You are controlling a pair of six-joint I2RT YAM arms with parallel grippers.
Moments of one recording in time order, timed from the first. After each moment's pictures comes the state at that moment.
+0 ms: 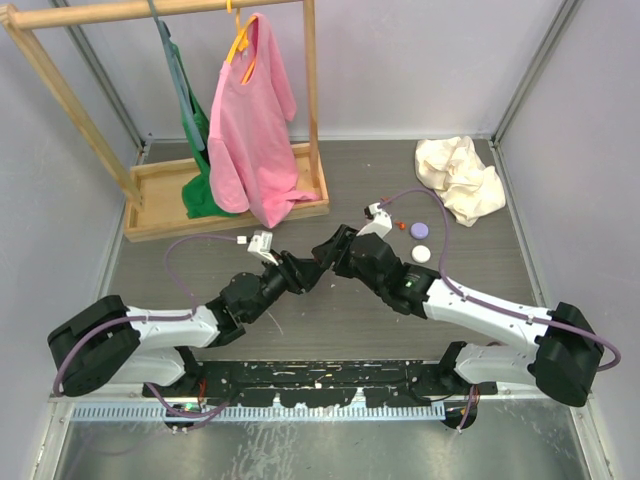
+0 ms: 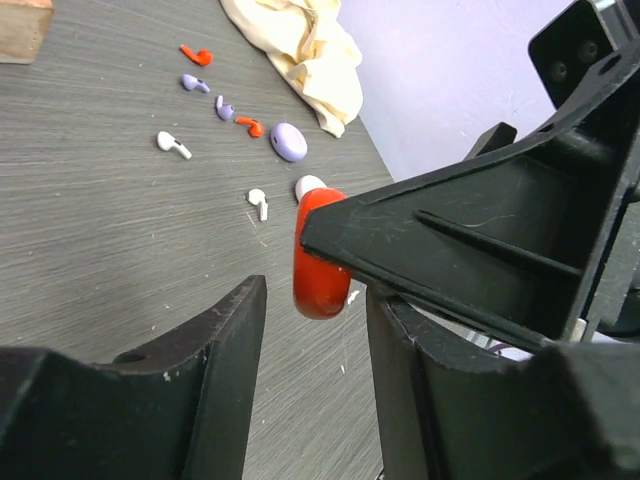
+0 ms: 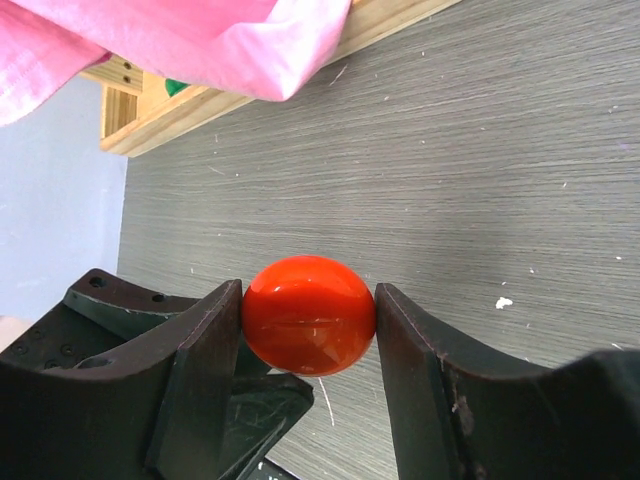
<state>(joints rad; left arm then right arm) -0.98 1.25 0.33 0.95 -0.26 -0.79 0.93 1.17 0.75 -0.03 0.34 0.97</state>
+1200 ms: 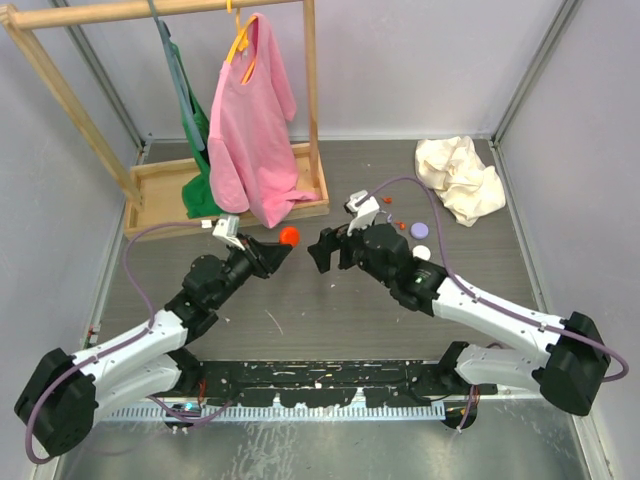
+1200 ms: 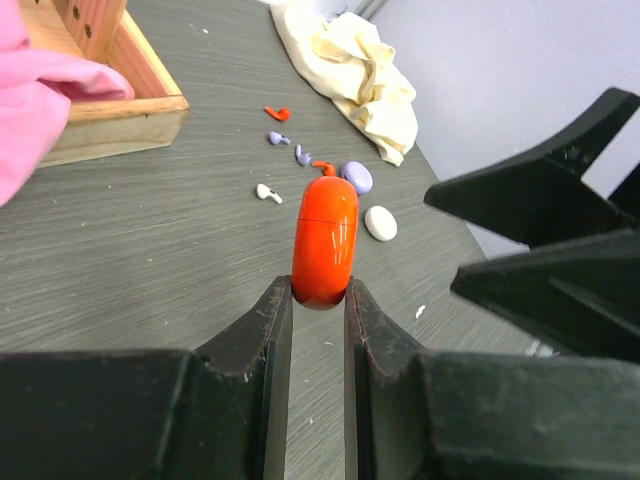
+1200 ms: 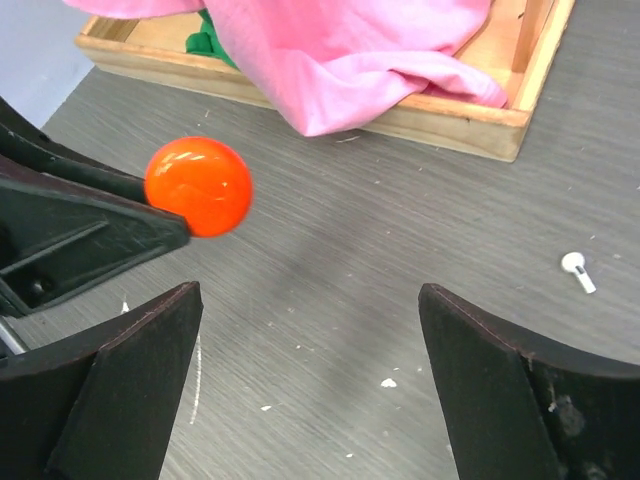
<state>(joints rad) -0.68 0.93 0.33 0.60 -0.03 -0.66 0.90 1.12 0.78 0.06 0.22 0.36</state>
